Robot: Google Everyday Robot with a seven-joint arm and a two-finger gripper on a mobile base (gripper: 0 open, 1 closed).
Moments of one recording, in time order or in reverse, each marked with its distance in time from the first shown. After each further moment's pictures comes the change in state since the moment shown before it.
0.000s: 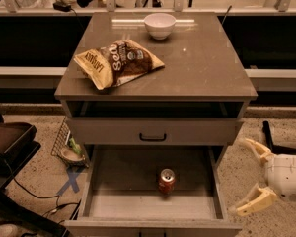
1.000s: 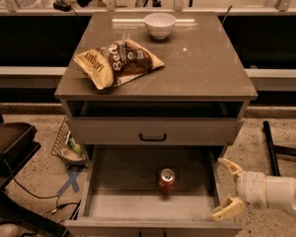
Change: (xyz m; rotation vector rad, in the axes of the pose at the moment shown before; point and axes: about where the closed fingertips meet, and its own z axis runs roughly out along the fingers) arm 0.101 -0.004 0.086 -0.043 -0.012 0.098
